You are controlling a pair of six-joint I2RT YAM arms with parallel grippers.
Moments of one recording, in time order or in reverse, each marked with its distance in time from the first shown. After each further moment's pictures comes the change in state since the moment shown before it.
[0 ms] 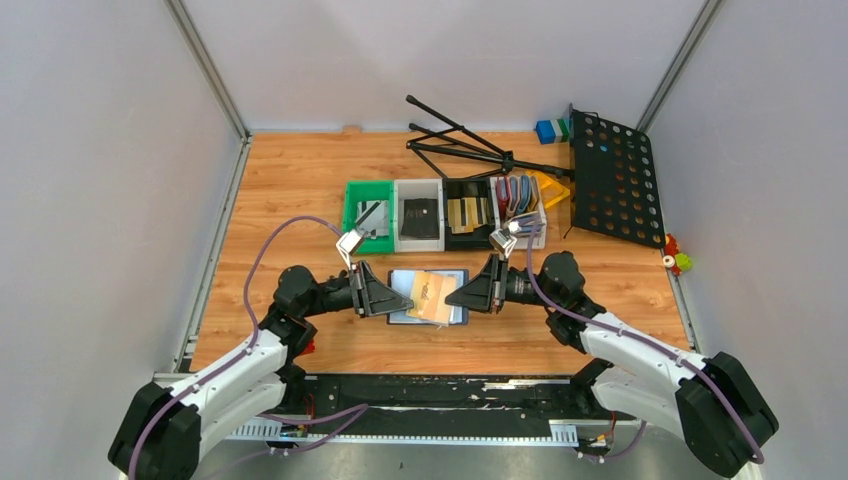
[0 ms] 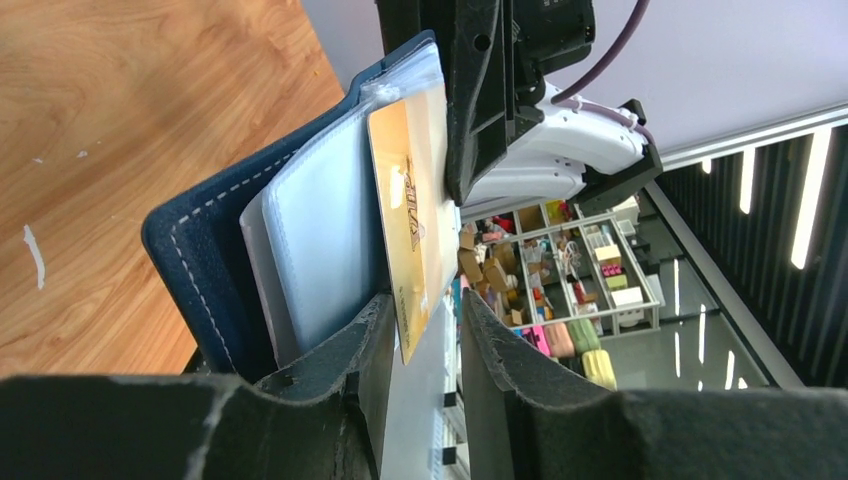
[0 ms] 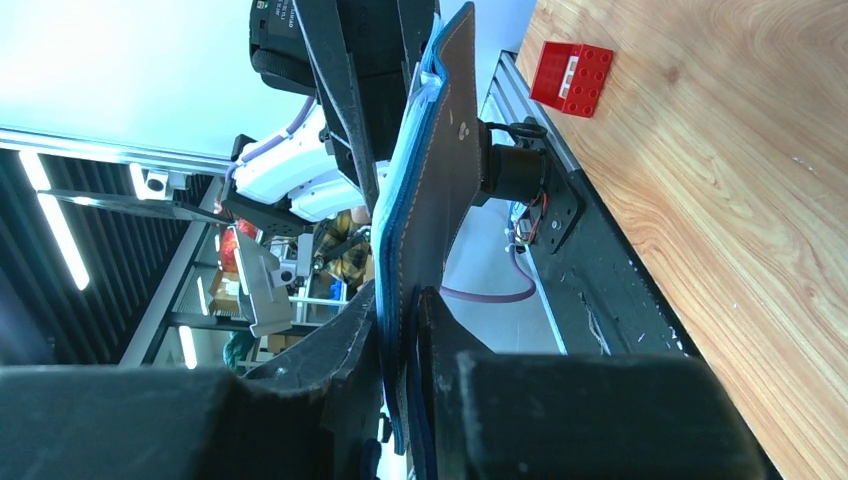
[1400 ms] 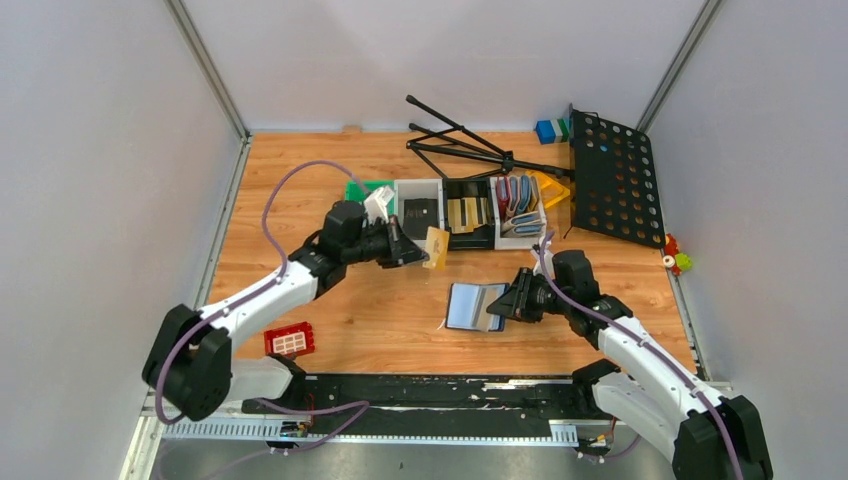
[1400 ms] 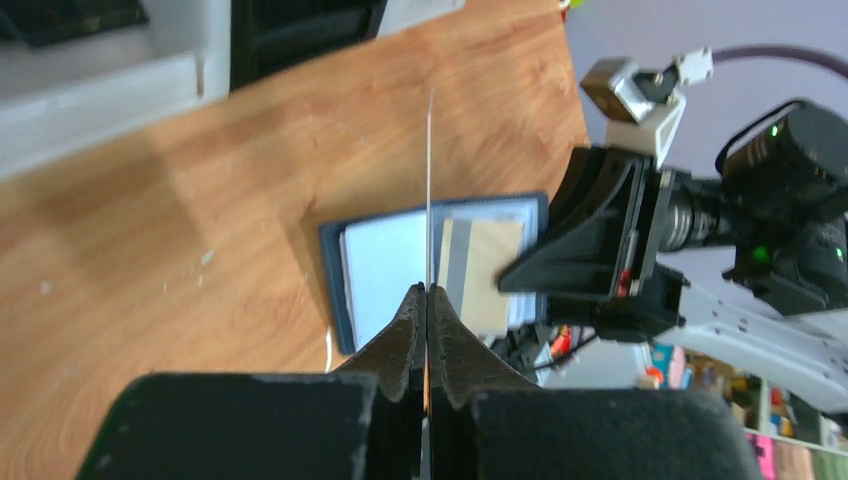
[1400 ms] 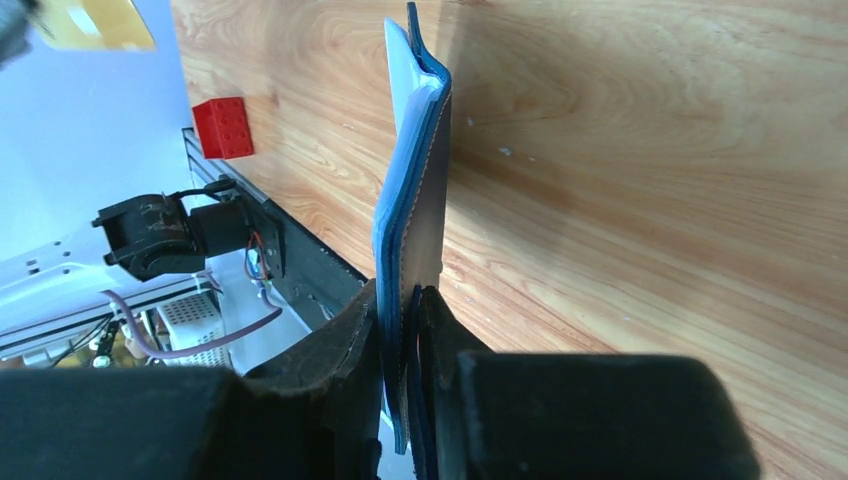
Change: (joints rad) left arm -0.023 0.395 0.470 -0.592 -0.320 0.512; right arm -0.247 -0.139 0.054 -0.904 0.203 -0.557
